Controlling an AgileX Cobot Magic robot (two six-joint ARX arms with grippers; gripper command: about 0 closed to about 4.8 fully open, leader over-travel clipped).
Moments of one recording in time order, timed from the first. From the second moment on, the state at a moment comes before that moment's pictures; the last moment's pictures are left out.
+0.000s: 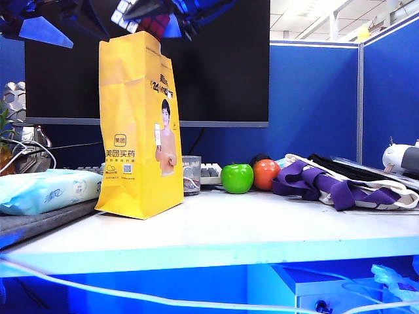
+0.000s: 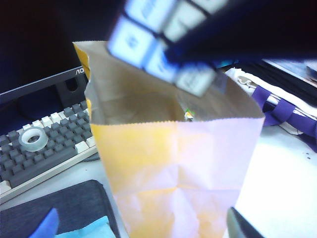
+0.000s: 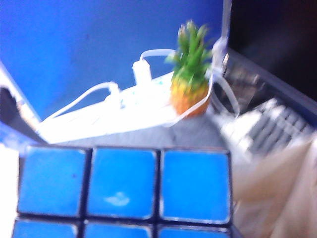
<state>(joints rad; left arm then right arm) -0.21 1.17 0.89 0.05 0.28 0.16 0.53 2.27 2.51 -0.60 -0.75 -0.18</state>
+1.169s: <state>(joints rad) -0.21 1.17 0.89 0.06 0.27 0.16 0.53 2.26 2.52 -0.54 -0.58 -0.18</state>
